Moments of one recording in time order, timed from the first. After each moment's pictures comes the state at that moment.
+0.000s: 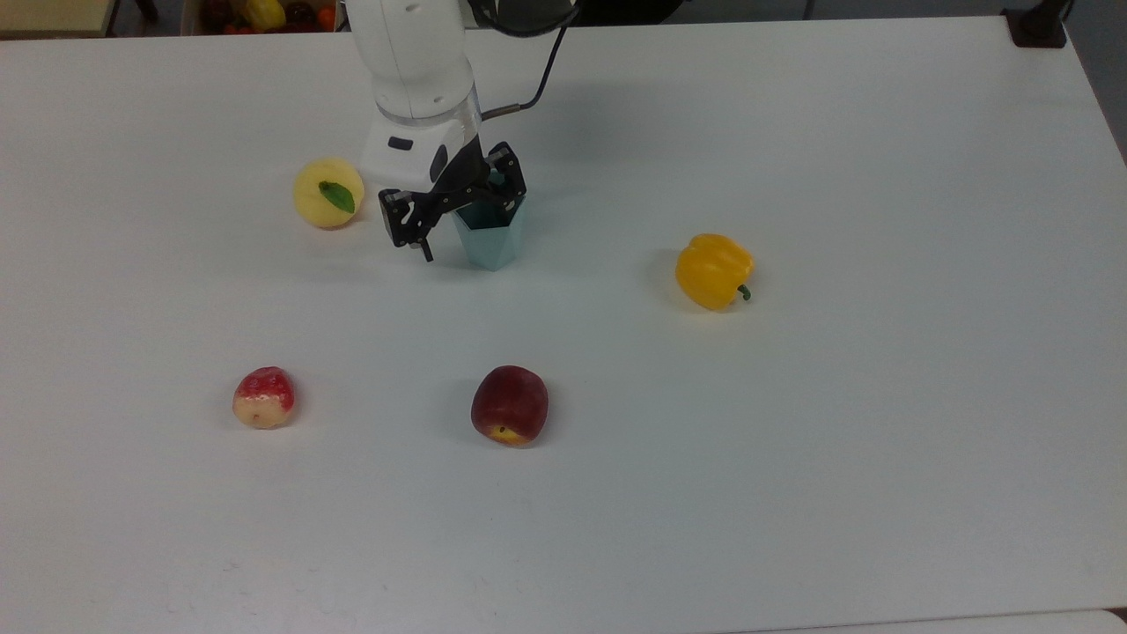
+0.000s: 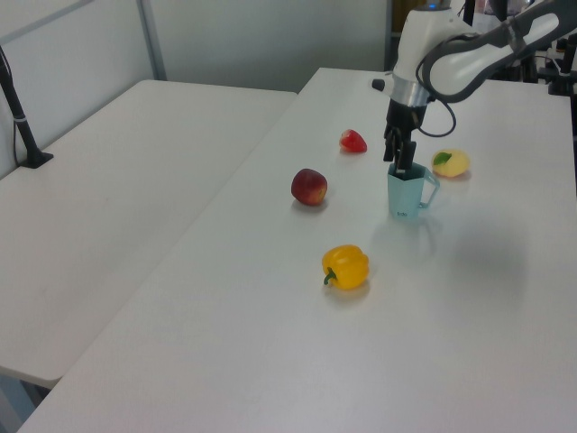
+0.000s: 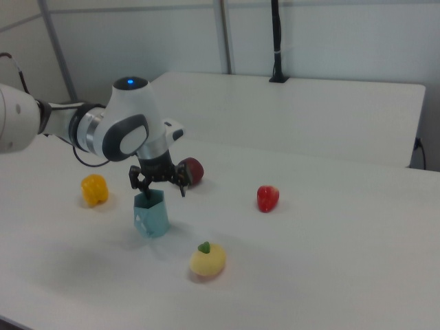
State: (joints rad) arm 0.07 0.24 -0.05 -1.94 0.12 2.33 -0.58
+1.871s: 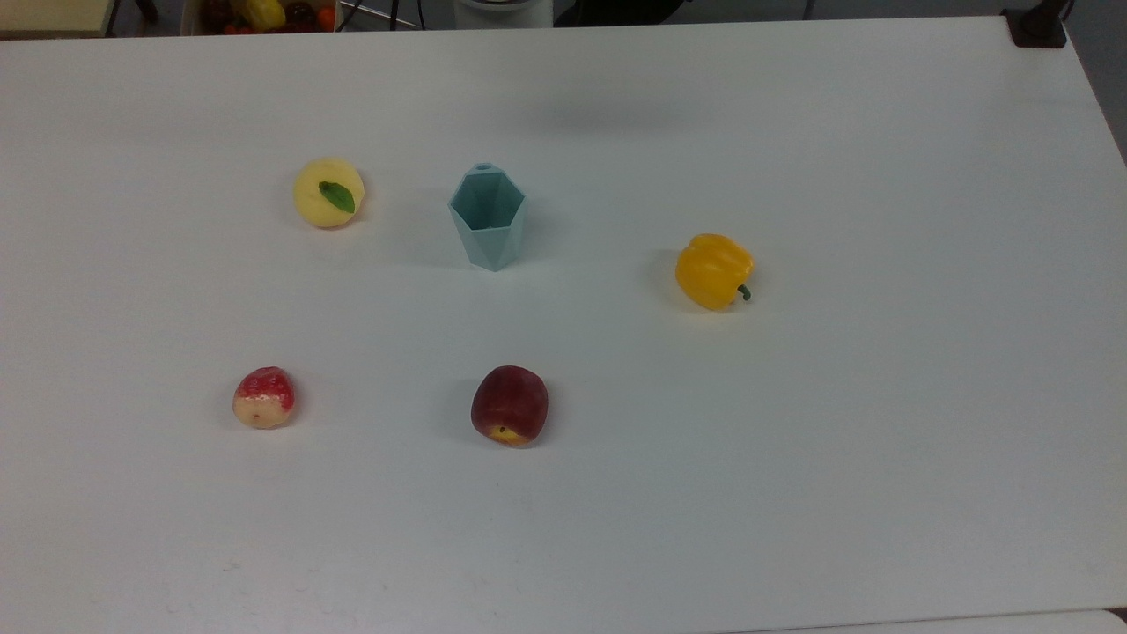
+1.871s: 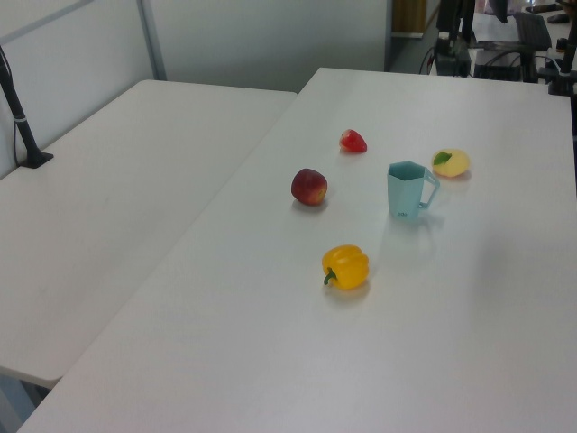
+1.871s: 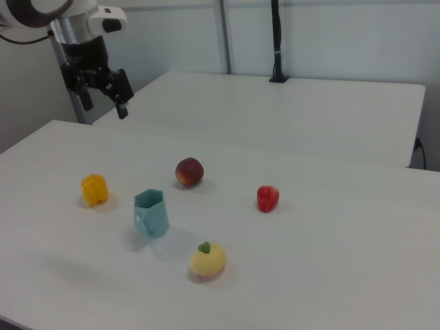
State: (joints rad) arm 0.03 -0.06 0.02 -1.58 0.07 1.61 -0.02
